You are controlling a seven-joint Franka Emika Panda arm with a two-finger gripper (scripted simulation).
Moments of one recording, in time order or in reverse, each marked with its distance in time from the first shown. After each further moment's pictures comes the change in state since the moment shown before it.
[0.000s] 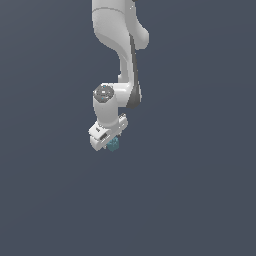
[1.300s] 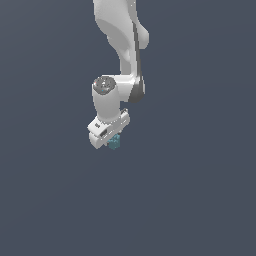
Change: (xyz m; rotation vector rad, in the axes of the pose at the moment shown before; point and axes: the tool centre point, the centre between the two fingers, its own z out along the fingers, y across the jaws) arm 0.016 0.004 -0.042 -0.002 0.001 0.000
